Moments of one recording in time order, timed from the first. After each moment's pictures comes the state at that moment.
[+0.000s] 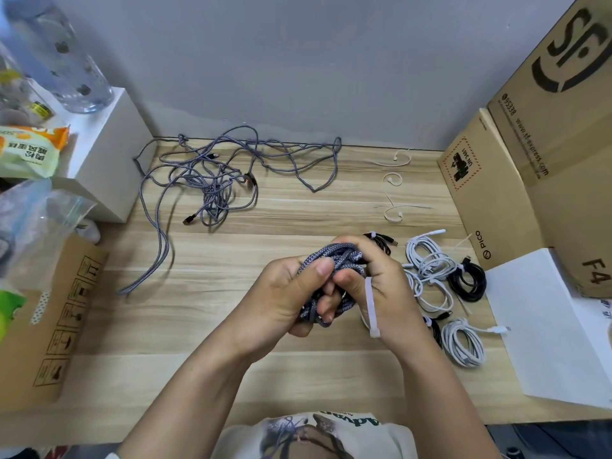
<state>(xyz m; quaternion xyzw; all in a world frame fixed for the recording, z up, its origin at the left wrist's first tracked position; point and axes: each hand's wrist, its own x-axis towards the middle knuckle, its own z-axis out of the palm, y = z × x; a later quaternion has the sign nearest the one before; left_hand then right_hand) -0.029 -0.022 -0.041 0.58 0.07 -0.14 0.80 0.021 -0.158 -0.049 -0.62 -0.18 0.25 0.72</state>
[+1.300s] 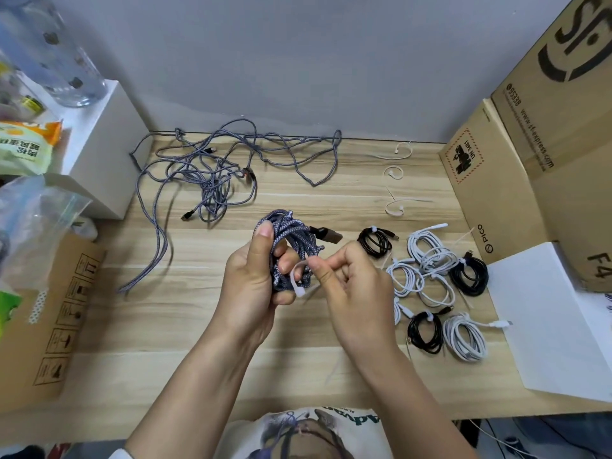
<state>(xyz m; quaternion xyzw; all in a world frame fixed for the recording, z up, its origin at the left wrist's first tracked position) -0.018 -0.019 -0.049 0.47 0.27 0.04 0.84 0.004 -0.135 -0.072 -0.87 -0.09 0.01 0.49</state>
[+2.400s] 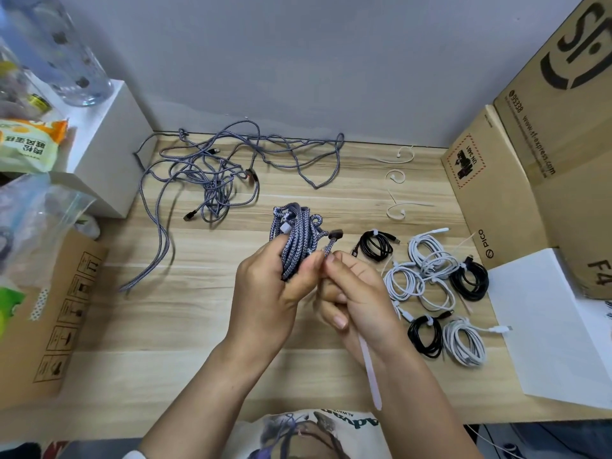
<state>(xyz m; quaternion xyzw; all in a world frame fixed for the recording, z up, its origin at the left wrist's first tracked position) -0.027 -0.024 -0.061 0.80 0.09 0.22 0.56 0.007 -0.130 -0.048 -0.49 0.07 0.33 0.81</state>
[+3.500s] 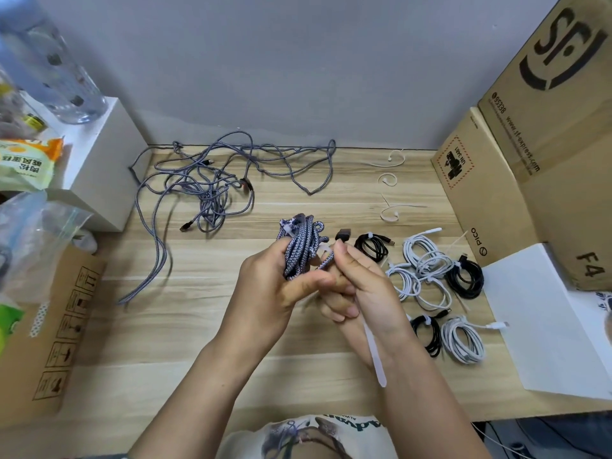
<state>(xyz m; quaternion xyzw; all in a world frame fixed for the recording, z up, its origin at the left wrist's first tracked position) -0.022 -0.017 -0.048 0.79 0.03 0.11 0.61 0.012 -0.135 -0.038 -0.43 0.07 0.32 0.84</state>
